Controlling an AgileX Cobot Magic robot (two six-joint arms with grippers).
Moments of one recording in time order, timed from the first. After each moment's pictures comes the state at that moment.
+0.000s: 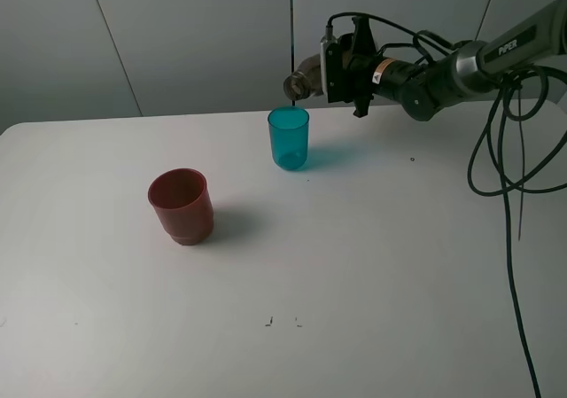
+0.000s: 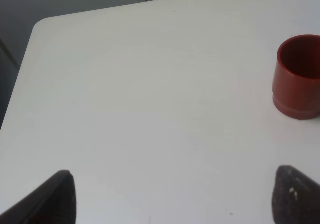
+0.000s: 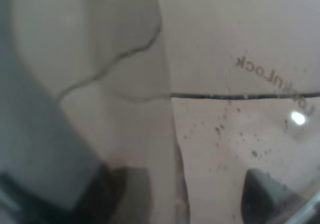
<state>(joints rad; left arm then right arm) 0.05 0.00 -0.52 -0.02 1.09 0.14 0.24 2.36 -1.48 -0.41 -0.59 -1.26</state>
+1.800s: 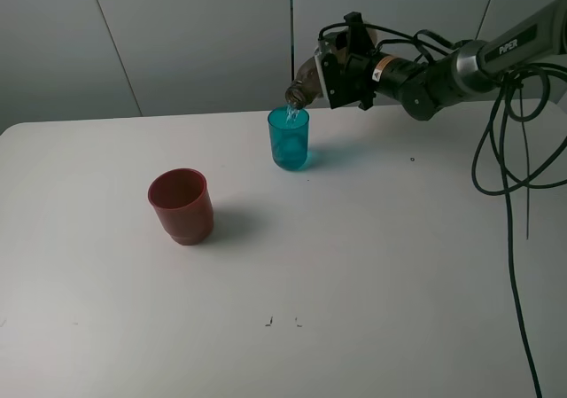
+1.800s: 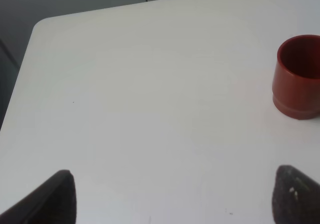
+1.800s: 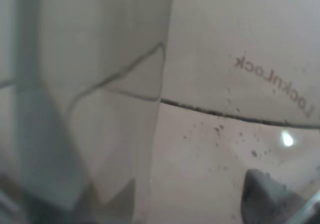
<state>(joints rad) 0.05 0.00 -0.52 -0.02 1.09 0.14 0.24 2.36 -1.48 -0.41 -0.64 -1.46</state>
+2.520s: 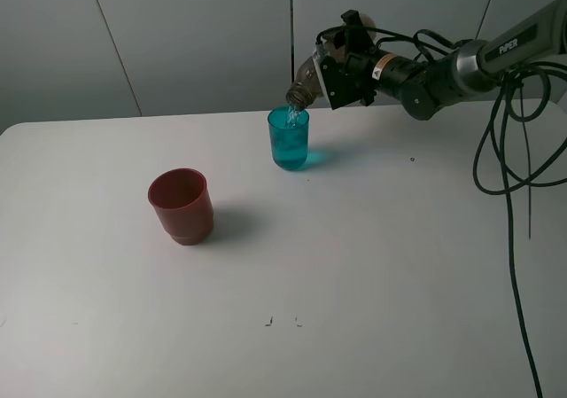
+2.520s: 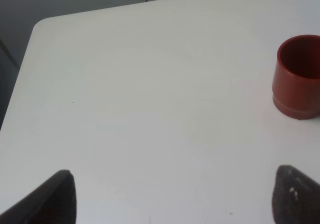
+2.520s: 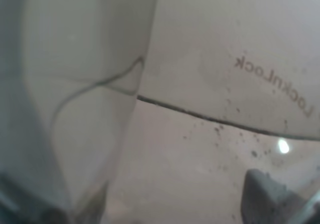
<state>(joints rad) 0.05 0.00 -0.52 -0.02 1.09 0.14 0.24 2.36 -1.48 -0.41 -0.67 -1.53</state>
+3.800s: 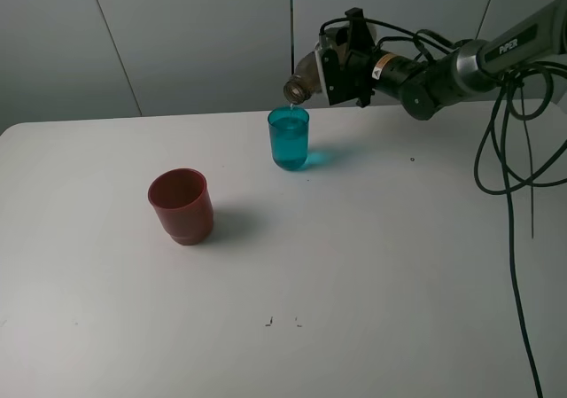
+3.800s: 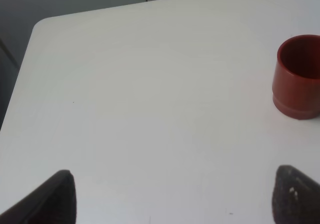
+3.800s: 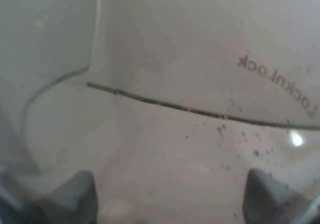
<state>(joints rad) 0.05 0.00 -0.52 -0.02 1.09 0.14 0.24 2.36 -1.48 -0.41 -0.68 -1.38</state>
